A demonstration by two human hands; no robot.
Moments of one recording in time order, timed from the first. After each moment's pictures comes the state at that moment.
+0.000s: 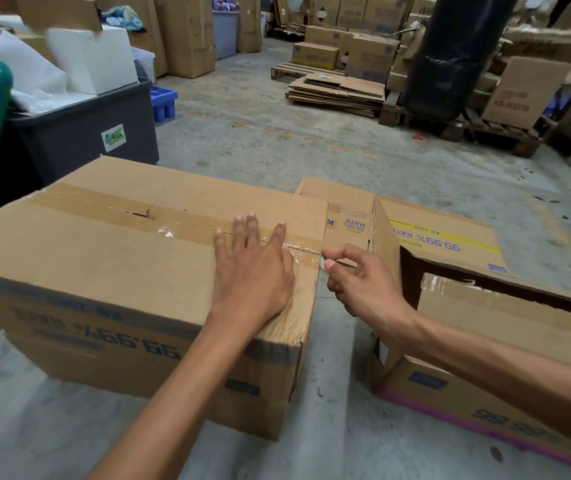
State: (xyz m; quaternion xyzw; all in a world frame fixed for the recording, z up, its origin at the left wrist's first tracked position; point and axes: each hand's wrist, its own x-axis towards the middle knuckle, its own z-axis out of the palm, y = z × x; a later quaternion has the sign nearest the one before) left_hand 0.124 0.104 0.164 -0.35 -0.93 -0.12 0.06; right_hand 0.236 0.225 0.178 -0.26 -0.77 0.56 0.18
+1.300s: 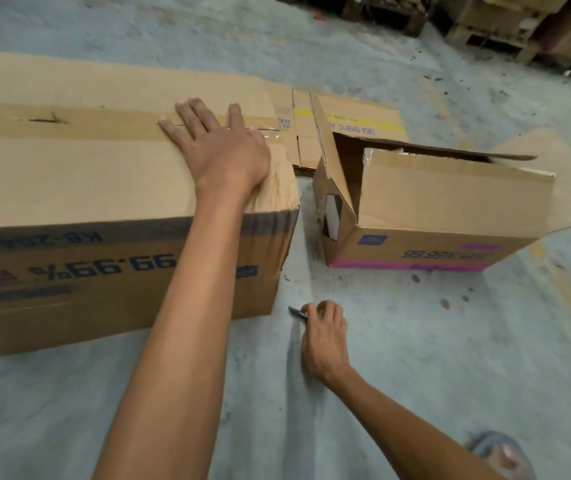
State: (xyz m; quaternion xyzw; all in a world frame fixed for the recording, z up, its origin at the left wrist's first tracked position) left_hand 0.108 0.137 0.169 -0.36 -0.93 -0.08 -0.01; right_hand 0.360 0.111 -0.067 -0.49 -0.86 0.13 -0.02
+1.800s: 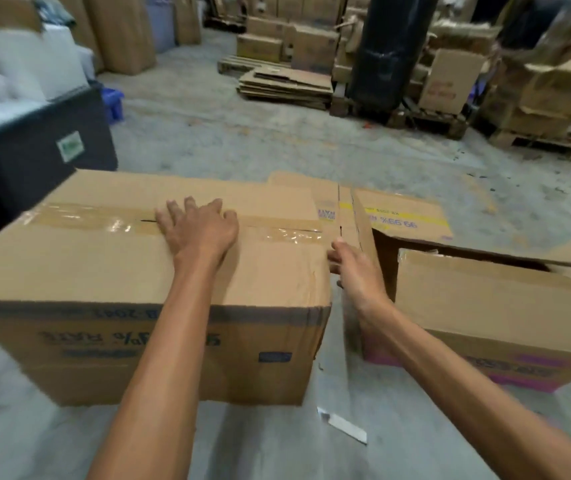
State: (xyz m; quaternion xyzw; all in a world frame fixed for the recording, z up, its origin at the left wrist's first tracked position) left_hand 0.037 0.076 0.183 -0.26 -0.95 -0.15 -0.03; right_hand 0.243 0.178 0.170 -0.42 -0.67 0.56 0.25
